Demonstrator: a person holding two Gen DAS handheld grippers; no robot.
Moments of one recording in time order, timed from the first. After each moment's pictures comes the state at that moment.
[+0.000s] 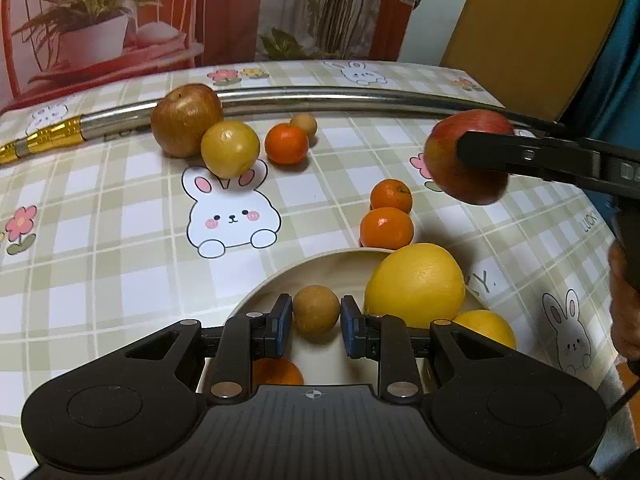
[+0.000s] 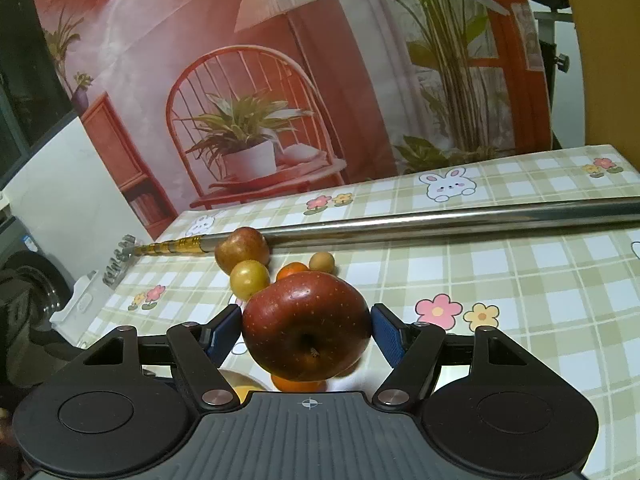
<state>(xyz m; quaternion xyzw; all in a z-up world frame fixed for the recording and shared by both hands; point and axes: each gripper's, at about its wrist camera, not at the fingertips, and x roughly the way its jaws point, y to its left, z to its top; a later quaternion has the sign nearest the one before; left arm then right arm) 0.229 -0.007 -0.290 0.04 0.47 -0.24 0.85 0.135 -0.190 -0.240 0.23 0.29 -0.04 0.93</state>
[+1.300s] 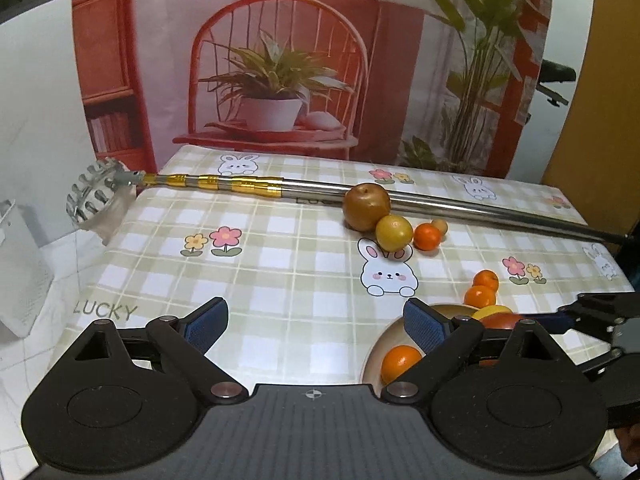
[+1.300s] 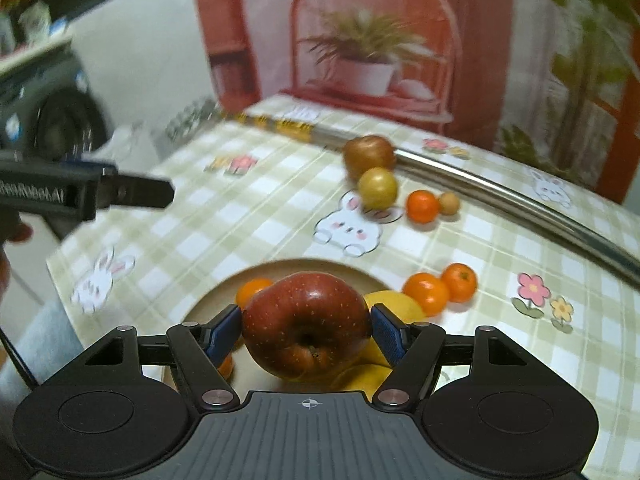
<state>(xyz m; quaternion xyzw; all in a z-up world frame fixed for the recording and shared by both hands) 0.145 0.080 -0.195 -0.01 0.36 -0.04 0.93 0.145 -0.054 -0.223 0.04 0.42 0.06 0.91</state>
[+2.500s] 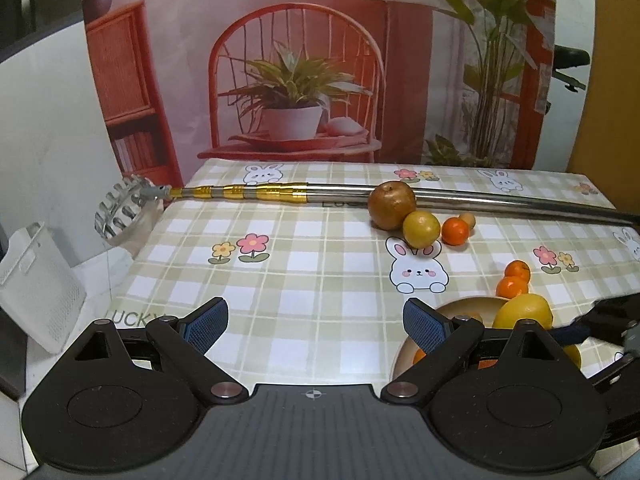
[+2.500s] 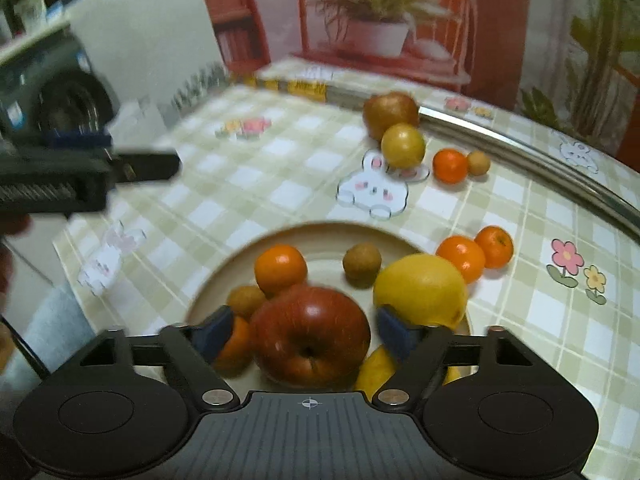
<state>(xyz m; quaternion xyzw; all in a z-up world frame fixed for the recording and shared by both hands) 0.137 0.068 -0.202 0.05 0.34 0.00 0.94 0.148 -0.051 -0.238 0.08 0.44 0.08 0.89</state>
